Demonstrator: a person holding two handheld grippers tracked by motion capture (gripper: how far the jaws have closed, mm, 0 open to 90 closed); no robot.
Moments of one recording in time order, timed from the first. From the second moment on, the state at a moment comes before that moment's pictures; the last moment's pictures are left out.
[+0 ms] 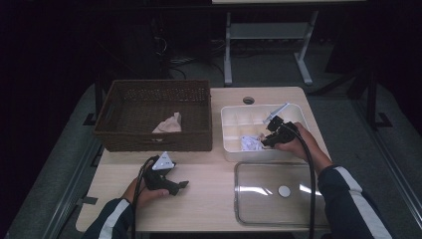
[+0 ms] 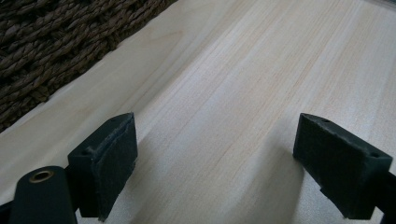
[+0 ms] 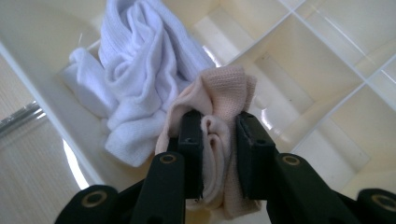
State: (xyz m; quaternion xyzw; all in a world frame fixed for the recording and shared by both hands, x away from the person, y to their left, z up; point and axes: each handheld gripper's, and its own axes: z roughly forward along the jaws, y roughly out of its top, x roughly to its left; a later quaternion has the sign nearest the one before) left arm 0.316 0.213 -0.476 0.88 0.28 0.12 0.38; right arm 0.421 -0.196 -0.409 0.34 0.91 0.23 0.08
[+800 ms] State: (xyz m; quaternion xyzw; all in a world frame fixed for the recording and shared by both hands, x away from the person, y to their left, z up) left arm 0.316 0.213 -0.476 0.88 0.28 0.12 0.37; right arm 0.419 -0.200 -0.406 0.35 0.91 0.22 0.09
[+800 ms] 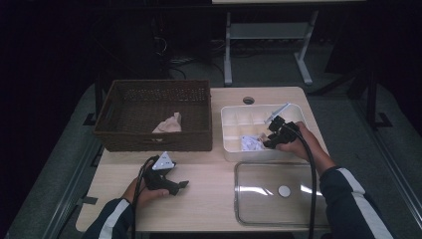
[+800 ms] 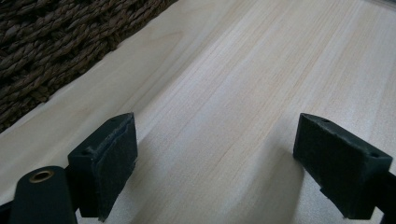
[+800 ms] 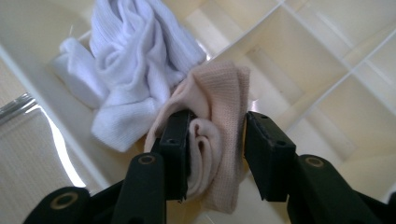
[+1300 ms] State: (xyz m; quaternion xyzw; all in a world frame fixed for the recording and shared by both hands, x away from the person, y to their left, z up) left arm 0.316 0.213 -0.476 0.88 0.28 0.12 0.37; right arm 0.410 -0.211 -0.383 0.35 0.88 0.30 0.11
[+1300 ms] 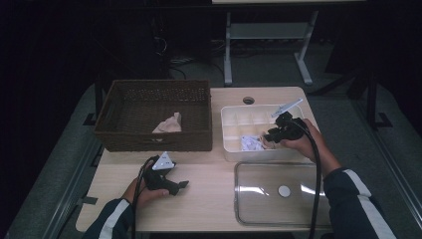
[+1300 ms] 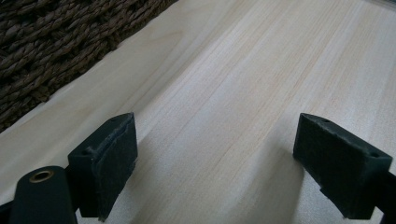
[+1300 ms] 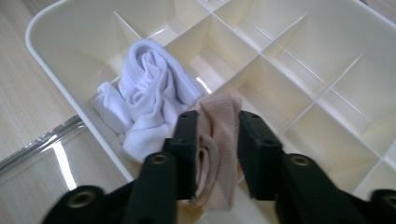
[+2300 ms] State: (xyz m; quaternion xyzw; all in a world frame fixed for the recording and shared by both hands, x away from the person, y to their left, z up) left arm 0.316 0.213 -0.476 0.88 0.28 0.12 0.37; right arm 0.407 -0.200 -0.391 0.34 0.88 0.31 0.11
